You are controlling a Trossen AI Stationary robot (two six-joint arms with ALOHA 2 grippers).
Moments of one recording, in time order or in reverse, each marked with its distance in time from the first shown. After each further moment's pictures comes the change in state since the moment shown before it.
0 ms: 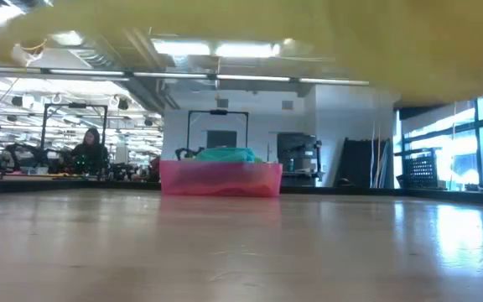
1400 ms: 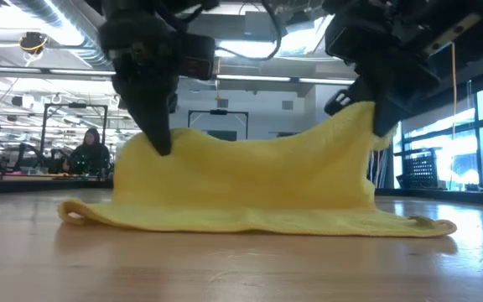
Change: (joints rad) left arm 0.061 0.000 -0.632 0.540 -0.196 -0.292; right arm 0.056 0.184 -0.612 0.567 0.270 -0.190
